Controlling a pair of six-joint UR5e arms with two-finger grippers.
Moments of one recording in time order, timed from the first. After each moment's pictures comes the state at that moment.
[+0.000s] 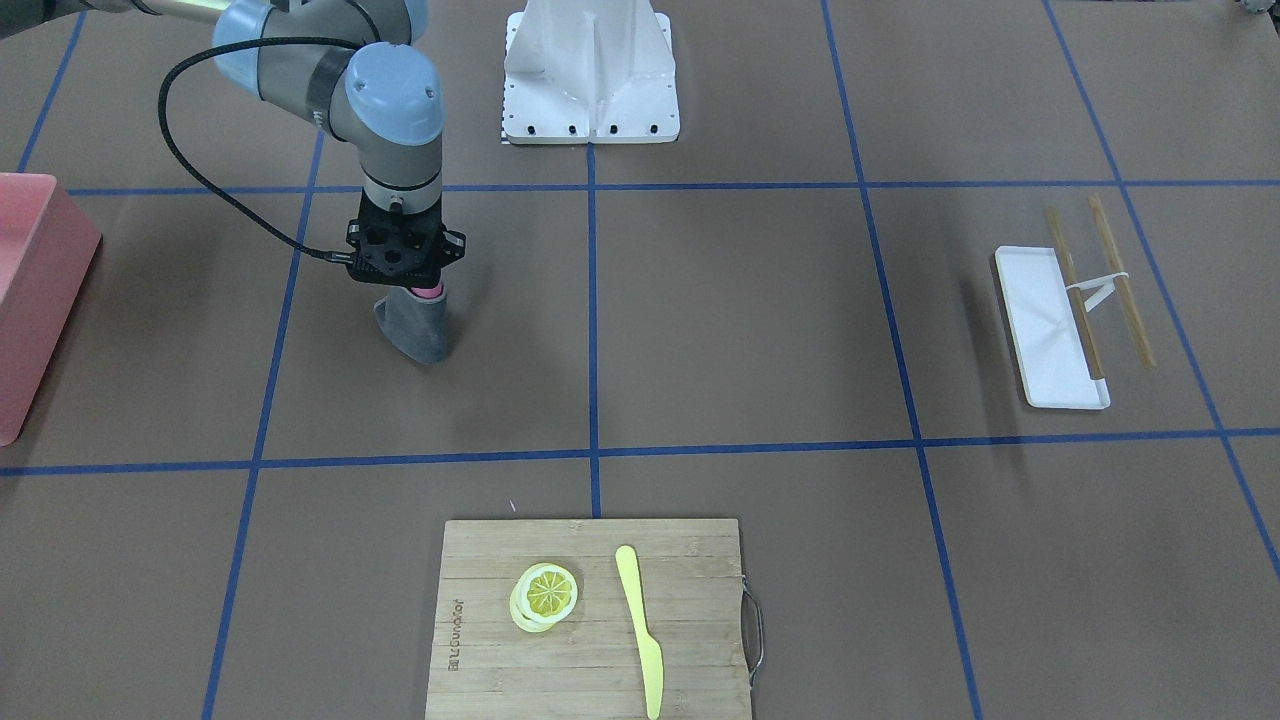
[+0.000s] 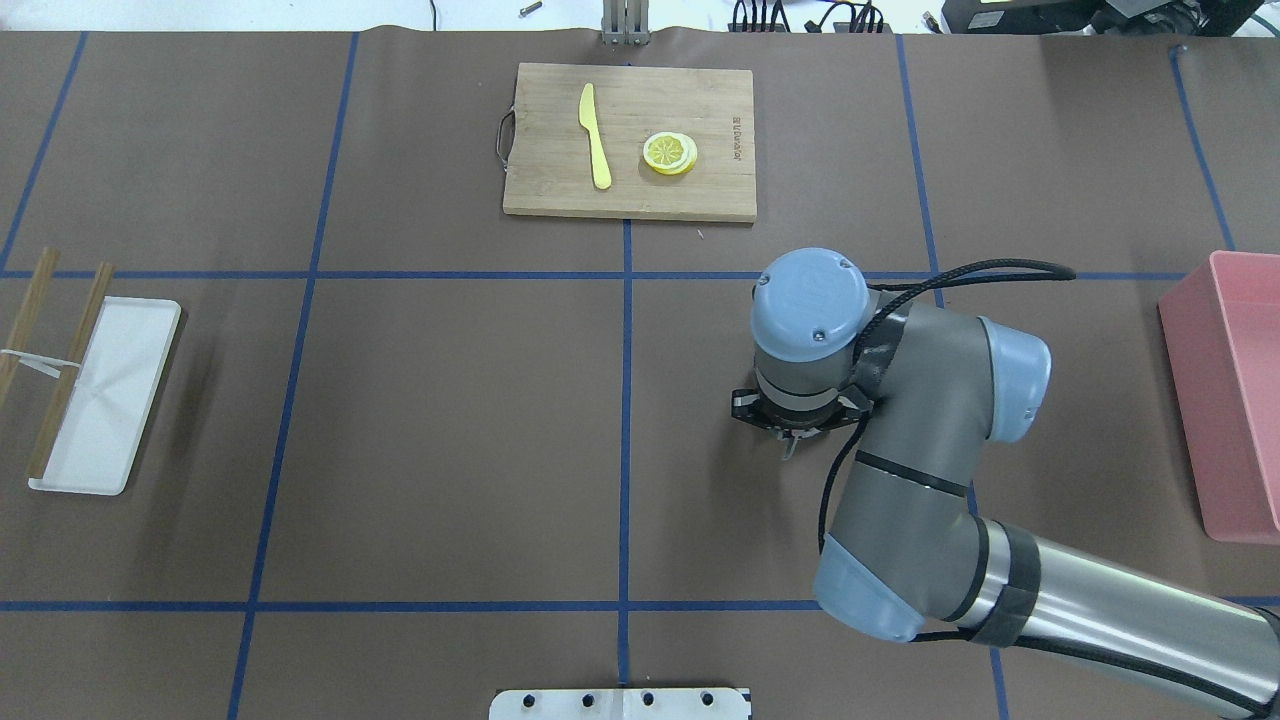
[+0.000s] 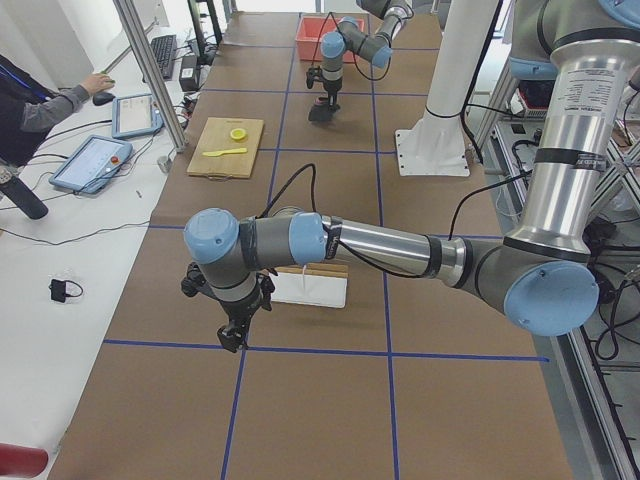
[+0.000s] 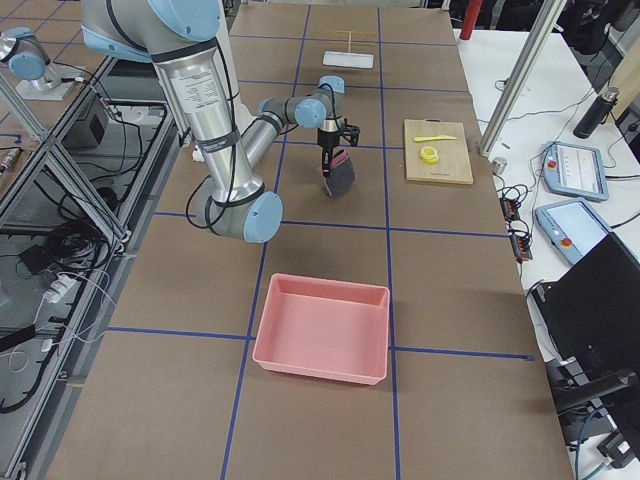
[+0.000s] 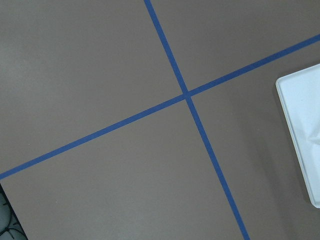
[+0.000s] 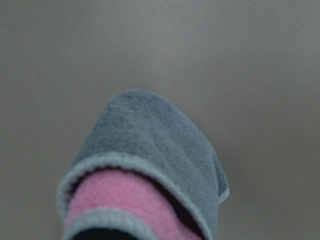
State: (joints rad) left arm -1.66 -1.73 -1.59 -1.24 -2.31 0.57; right arm 0.49 -0.99 1.78 -1.81 1.85 1.28
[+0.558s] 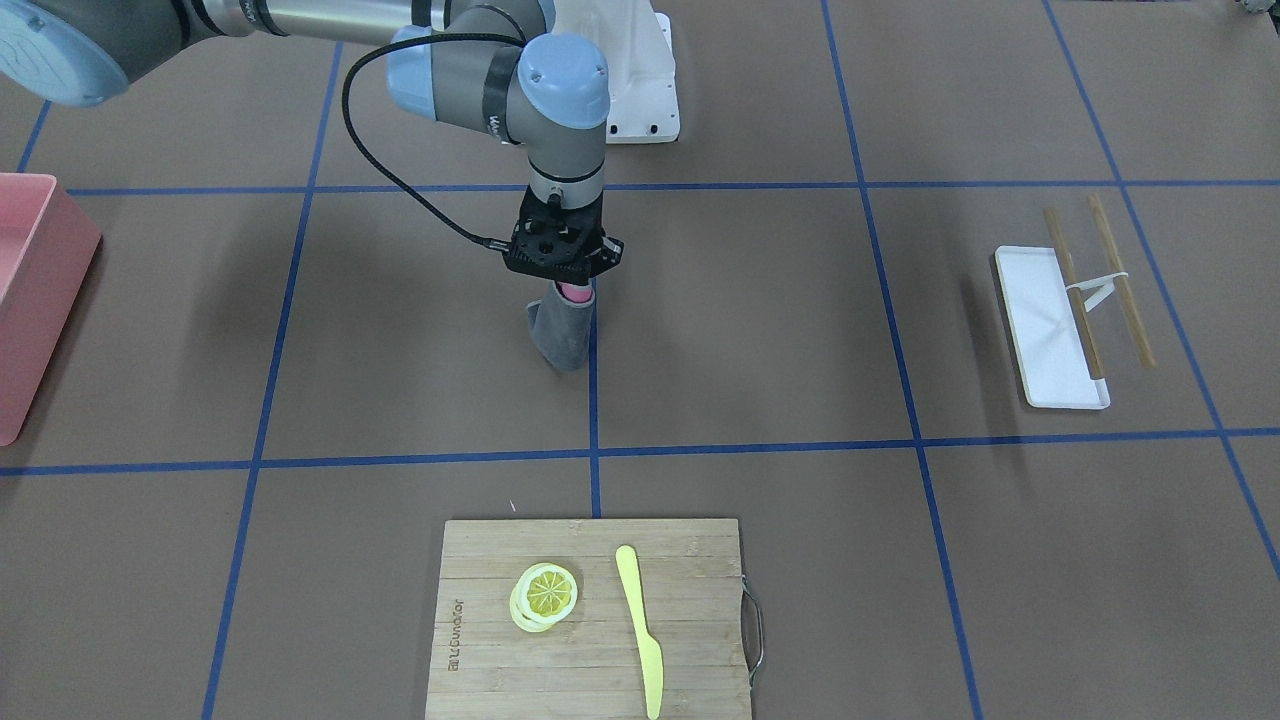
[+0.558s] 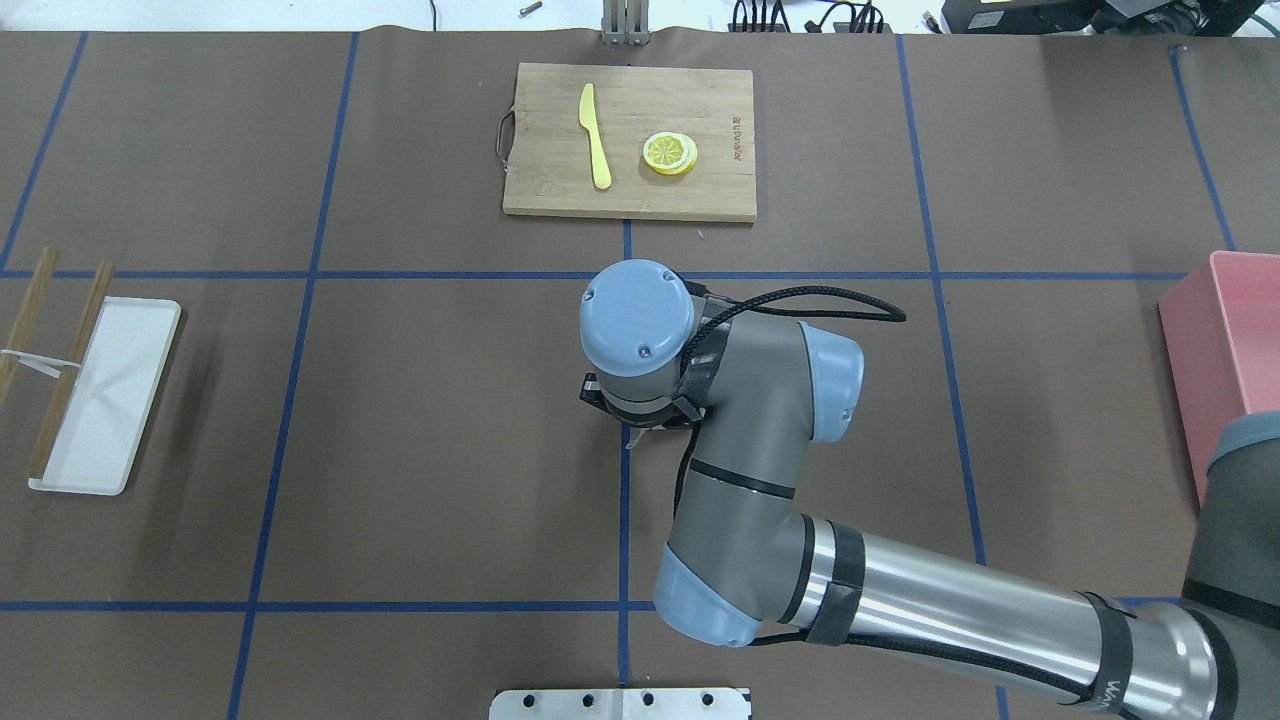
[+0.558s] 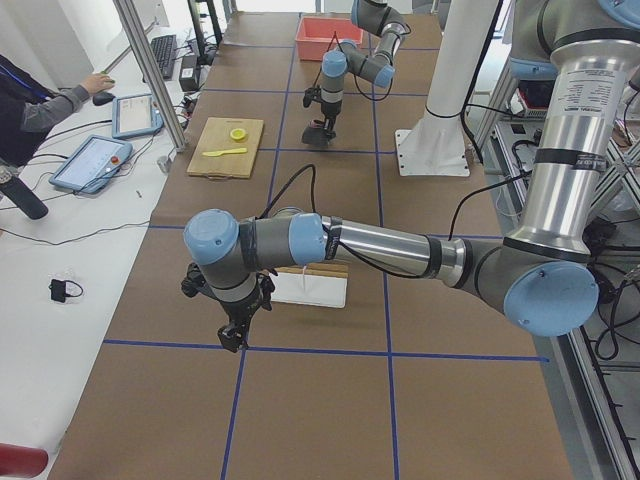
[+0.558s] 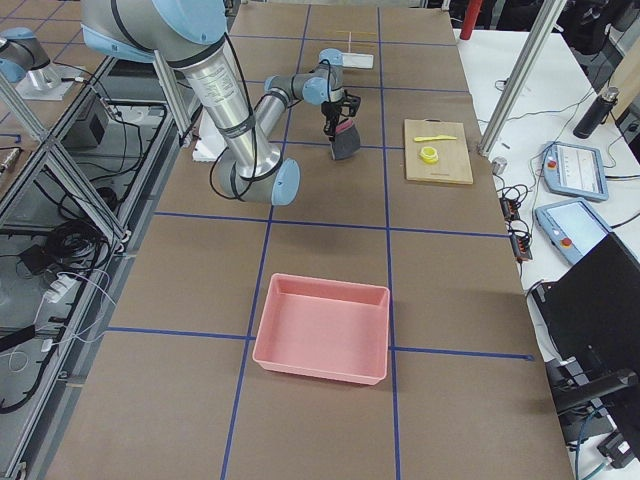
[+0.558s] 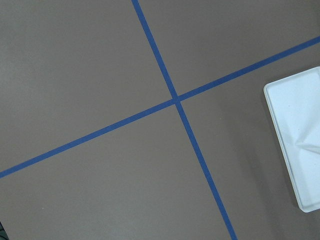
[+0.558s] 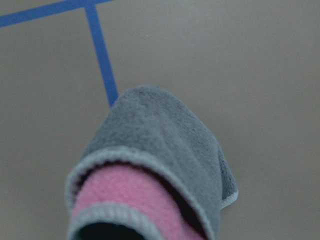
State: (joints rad) left arm -1.66 -1.73 -1.59 -1.24 -2.31 0.57; right arm 0.42 -0.76 1.56 -1.64 1.78 1.54
